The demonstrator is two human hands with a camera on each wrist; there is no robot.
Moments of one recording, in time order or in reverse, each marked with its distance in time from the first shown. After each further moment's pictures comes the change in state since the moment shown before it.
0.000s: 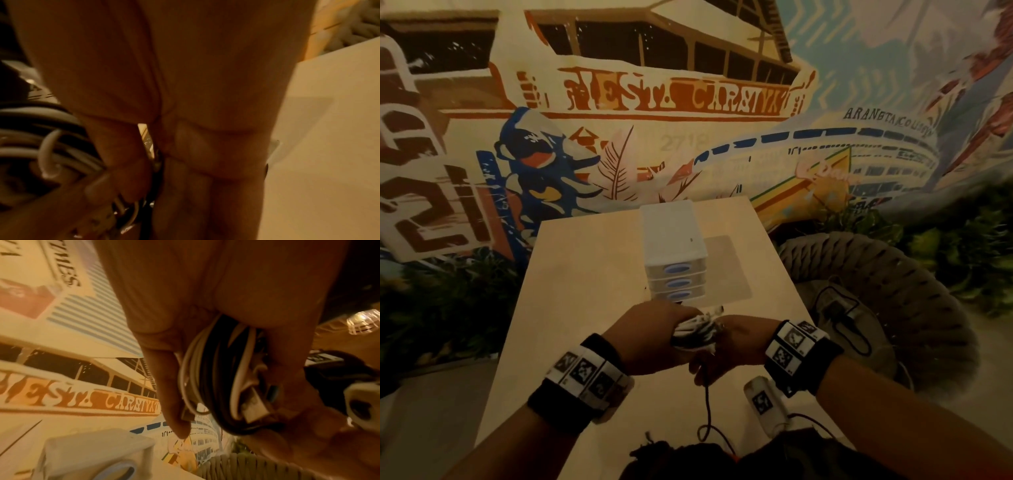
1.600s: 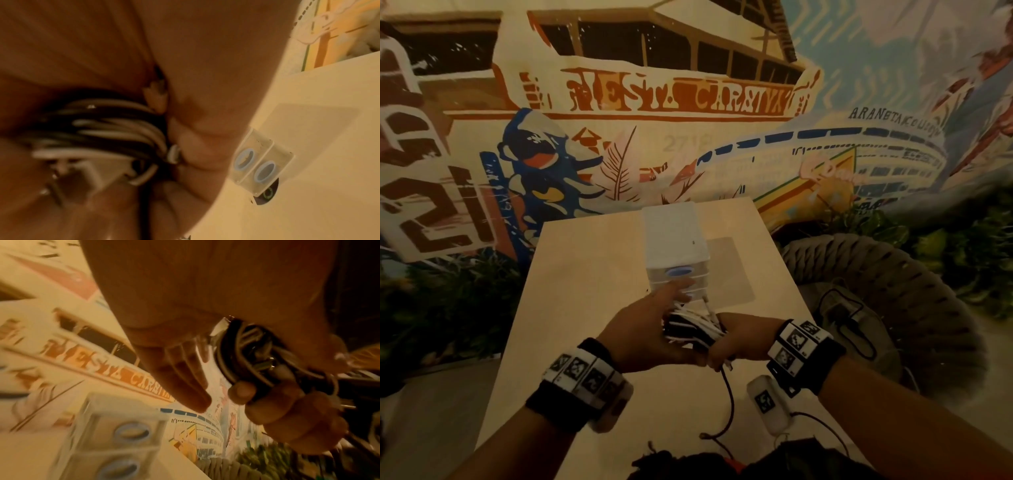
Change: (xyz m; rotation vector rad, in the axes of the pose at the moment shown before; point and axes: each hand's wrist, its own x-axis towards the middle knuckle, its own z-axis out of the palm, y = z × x) left_hand 0.001 -0.027 0.007 -0.342 0.090 -0.129; right_hand 0.001 -0.013 -0.007 -0.241 0.053 -0.129
